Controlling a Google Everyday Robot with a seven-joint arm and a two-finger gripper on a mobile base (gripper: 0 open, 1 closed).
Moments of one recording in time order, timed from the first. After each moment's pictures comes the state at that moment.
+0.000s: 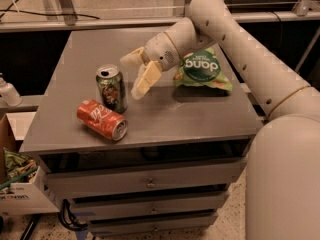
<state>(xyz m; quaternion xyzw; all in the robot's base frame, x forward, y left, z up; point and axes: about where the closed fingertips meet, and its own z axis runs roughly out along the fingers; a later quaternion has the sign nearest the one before) 0.600 0.079 0.878 -0.65 0.55 0.45 0.27</state>
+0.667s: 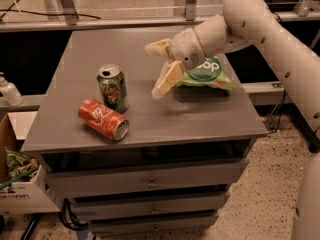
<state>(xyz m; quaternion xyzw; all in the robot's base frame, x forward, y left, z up) 0.611 0.020 0.894 -0.65 0.56 0.36 0.37</state>
